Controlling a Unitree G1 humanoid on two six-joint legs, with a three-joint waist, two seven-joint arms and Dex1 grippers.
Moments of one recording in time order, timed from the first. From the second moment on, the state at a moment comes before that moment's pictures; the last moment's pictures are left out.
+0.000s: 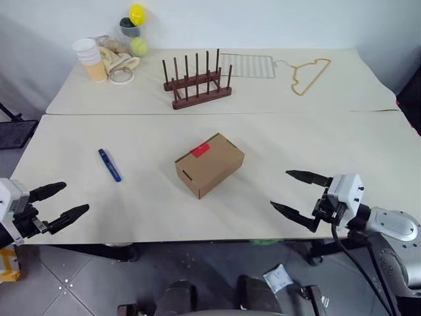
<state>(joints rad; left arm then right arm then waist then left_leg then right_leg) 0.17 0.87 0.66 0.03 -0.50 0.24 -1.02 0.02 -0.69 -0.19 -0.35 0.48 0.14 0.94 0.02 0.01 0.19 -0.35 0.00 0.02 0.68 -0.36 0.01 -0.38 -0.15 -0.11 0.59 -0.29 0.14</state>
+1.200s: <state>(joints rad) -0.73 0.52 -0.05 0.44 -0.19 0.27 -0.88 -0.40 -0.49 0.23 -0.15 0.12 0.44 0.66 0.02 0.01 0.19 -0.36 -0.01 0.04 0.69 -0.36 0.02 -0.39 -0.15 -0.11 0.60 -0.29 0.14</state>
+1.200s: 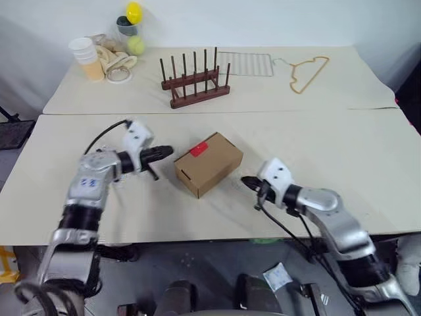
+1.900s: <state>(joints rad) -0.54 0.54 -0.01 0.02 -0.42 0.50 -1.10 -0.77 -0.62 0.14 0.39 0.01 0.12 0.79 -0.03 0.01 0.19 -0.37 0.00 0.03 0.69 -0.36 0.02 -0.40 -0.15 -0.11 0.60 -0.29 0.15</state>
